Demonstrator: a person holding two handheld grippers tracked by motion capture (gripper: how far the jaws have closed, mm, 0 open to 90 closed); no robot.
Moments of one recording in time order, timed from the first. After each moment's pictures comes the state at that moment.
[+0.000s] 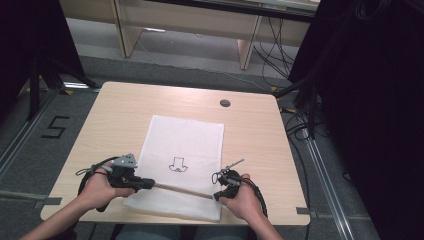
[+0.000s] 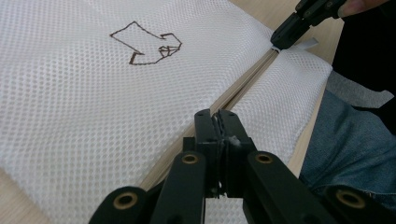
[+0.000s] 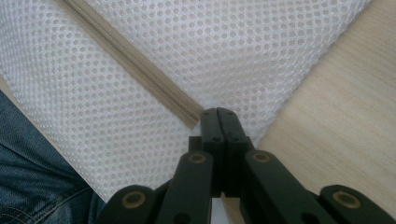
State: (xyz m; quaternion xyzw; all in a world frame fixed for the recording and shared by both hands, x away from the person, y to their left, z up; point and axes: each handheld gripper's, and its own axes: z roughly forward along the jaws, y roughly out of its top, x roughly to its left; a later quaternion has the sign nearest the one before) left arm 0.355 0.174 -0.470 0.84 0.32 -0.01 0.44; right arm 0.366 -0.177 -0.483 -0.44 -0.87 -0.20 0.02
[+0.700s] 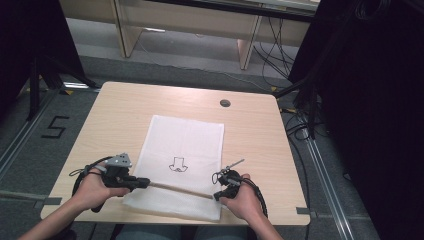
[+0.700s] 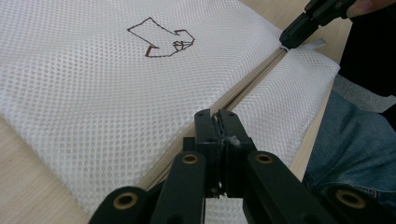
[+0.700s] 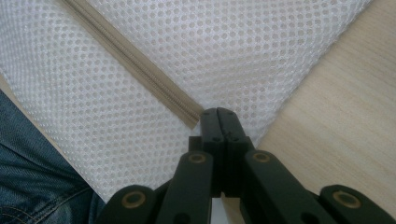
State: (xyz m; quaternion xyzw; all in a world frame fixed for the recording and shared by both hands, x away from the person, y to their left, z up) left arm 0.354 0.187 -0.470 0.83 0.33 0.00 0.44; right arm 0.366 -0.178 -0.483 -0.44 -0.87 -0.20 0.02
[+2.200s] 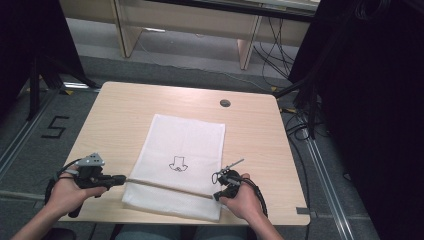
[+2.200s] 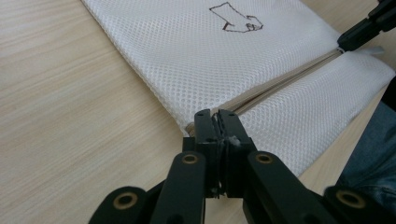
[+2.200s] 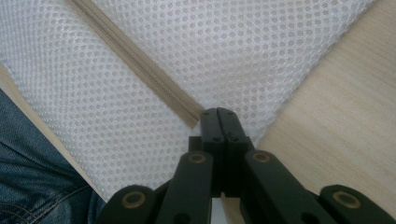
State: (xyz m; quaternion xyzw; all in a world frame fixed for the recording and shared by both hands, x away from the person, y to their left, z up) left arm 0.342 0.242 -0.474 0.80 0.41 0.05 0.43; right arm 0.366 -0.177 -0.483 -0.44 -0.88 -0.20 0.02
